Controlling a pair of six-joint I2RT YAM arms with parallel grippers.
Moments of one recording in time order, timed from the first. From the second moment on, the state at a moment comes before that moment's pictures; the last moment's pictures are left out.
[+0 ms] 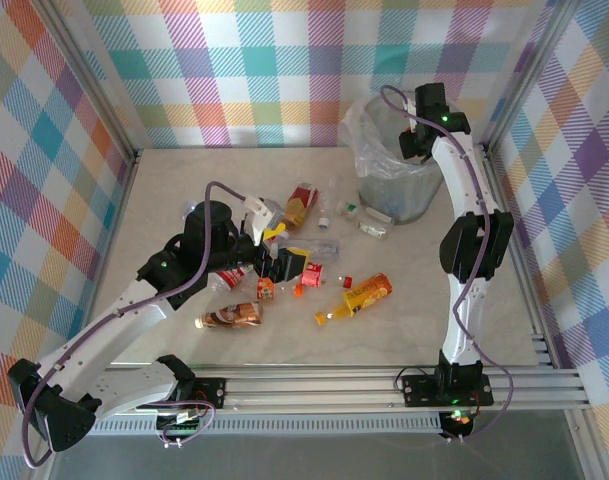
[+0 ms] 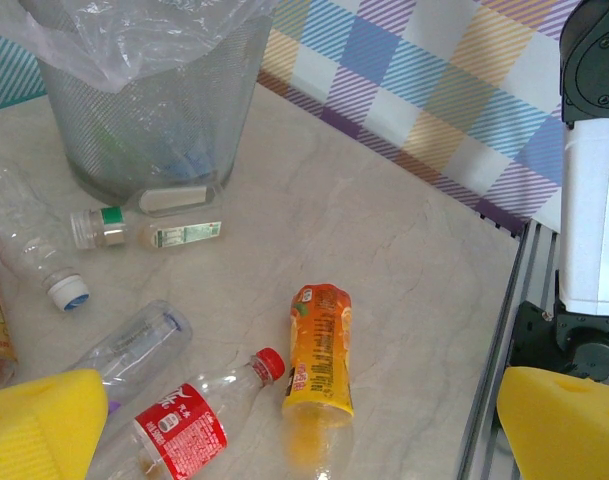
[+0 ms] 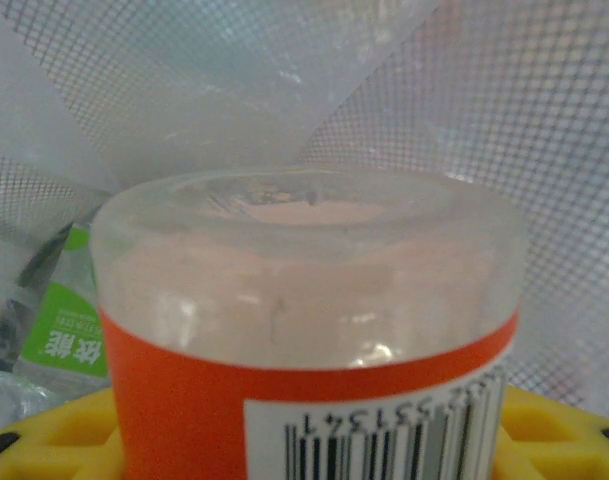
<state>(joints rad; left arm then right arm) -0.67 1.04 1.02 -0.37 0.40 -0.10 0.12 2.19 2.30 -1.00 0.20 -0.20</state>
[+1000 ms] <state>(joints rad) -0.67 1.01 1.03 -0.40 0.40 -0.09 0.12 2.12 2.32 -1.05 0.04 -0.05</state>
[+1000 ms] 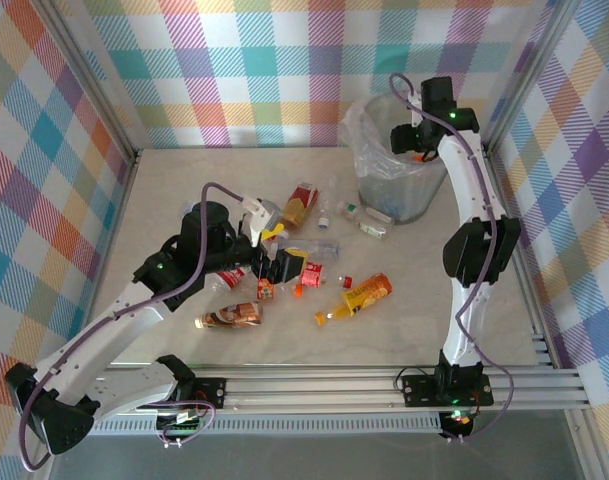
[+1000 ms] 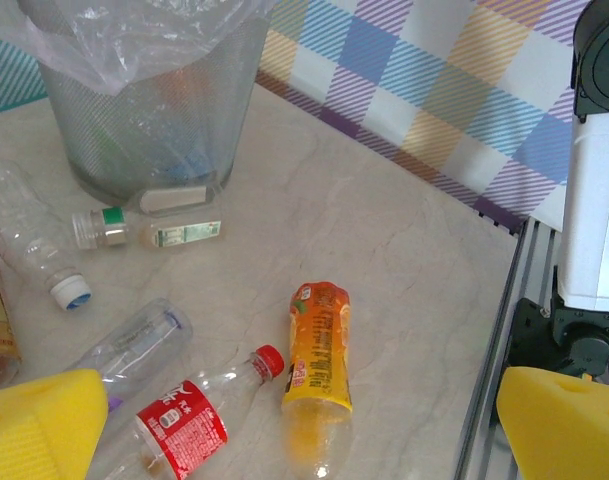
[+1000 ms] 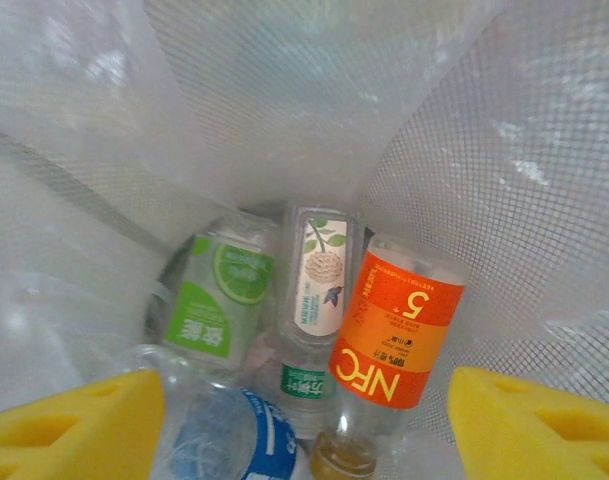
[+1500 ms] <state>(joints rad) -0.67 0.98 1.03 -0.39 0.40 -0.08 0.23 1.79 2.03 -0.93 -0.03 0.04</state>
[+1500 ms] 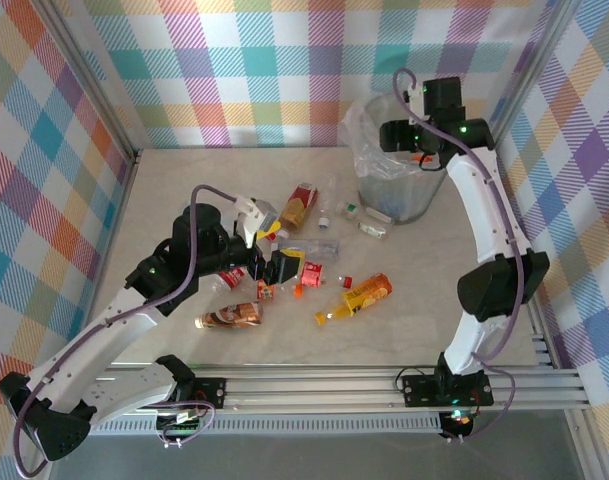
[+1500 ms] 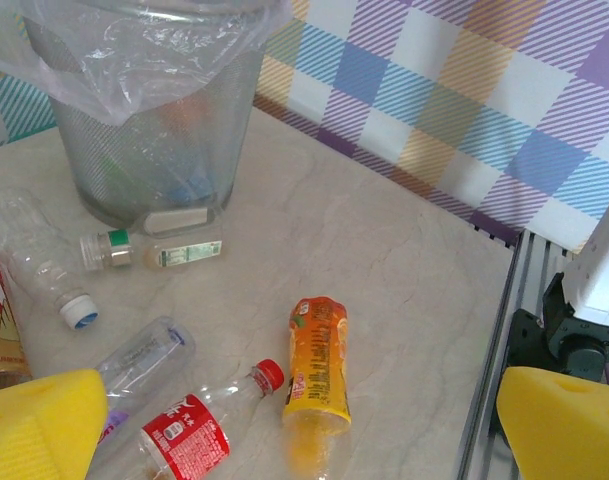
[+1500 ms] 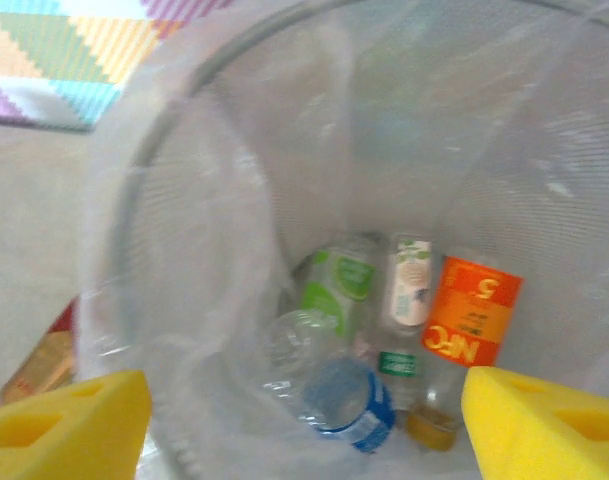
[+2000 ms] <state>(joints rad) -0.67 0.92 1.03 -0.42 0.39 -0.02 0.47 1.43 1.53 -0.83 -0.14 0.04</state>
